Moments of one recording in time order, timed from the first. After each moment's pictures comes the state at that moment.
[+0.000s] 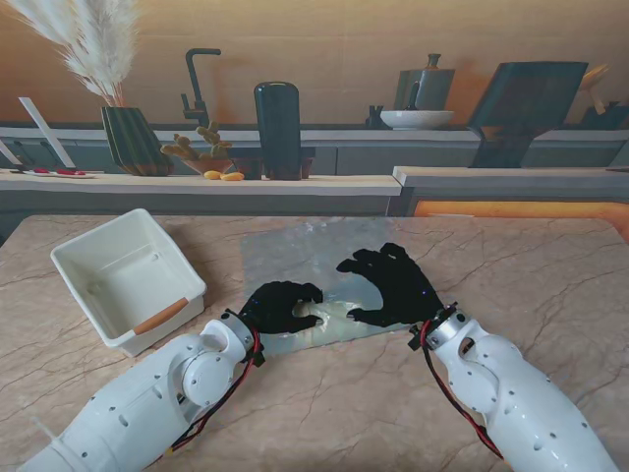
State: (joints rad) left arm 1.22 -1.14 -0.77 -1.27 0.65 -0.17 0.19; right arm -1.43 -1.09 1.14 -1.35 -1.05 -0.49 -0.49; left_hand 0.68 -0.44 0.60 -0.09 0.55 0.10 0.63 0.52 0.80 0.19 0.36 0.37 0.78 0.26 0.58 0.45 0.42 0.22 1.05 0.47; right_hand 0.41 -0.60 0.67 -0.05 0.42 -0.06 0.42 0.56 0.52 0.18 0.34 0.34 0.57 0.13 0.22 0.48 0.17 0.21 0.47 0.73
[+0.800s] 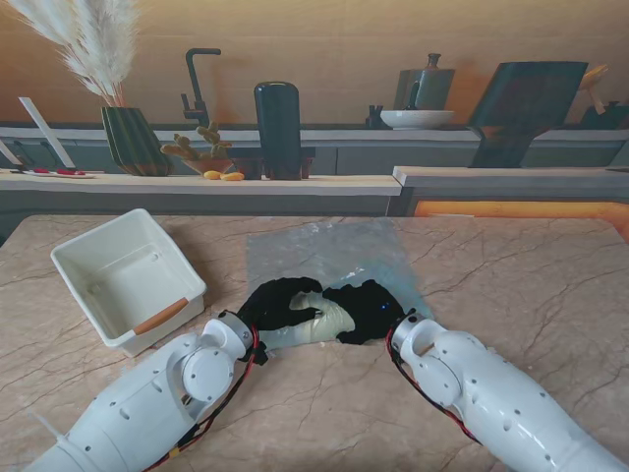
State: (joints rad) left arm 1.22 -1.18 -0.79 -1.22 0.51 -0.19 0.20; right arm -1.22 -1.06 0.78 -1.24 -0.95 -0.18 -0.18; left_hand 0.74 -0.36 0.48 -0.10 0.45 0.13 0.48 0.43 0.60 0.21 0.32 0.34 0.60 0.27 0.46 0.44 0.25 0.23 0.88 0.43; right_hand 0.56 -0.61 0.69 -0.04 0.34 0.13 0.26 0.61 0.53 0.22 0.52 0.40 0.62 0.16 0.37 0.56 0.31 0.17 0.62 0.79
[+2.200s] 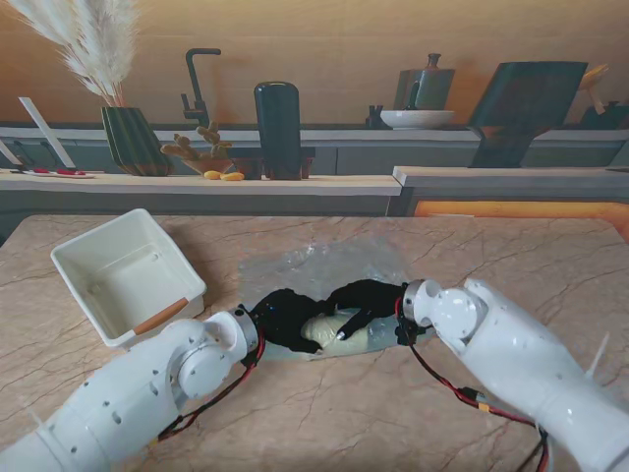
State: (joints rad) left arm 1.16 -1.07 -0.70 -1.38 0.83 -0.21 -0.04; right arm -1.01 -1.08 0.77 -1.04 -0.28 -0.35 0.38; left_hand 0.62 -0.50 0.57 -0.10 0.41 0.20 0.41 0.47 0.75 0.27 0.32 0.40 0.73 0.30 0.52 0.50 0.41 0.23 1.01 0.46; right_hand 0.52 -0.68 0.52 -0.10 0.52 0.00 0.44 0.61 0.62 0.21 0.45 0.44 0.60 0.15 0.42 0.60 0.21 0.17 0.56 0.84
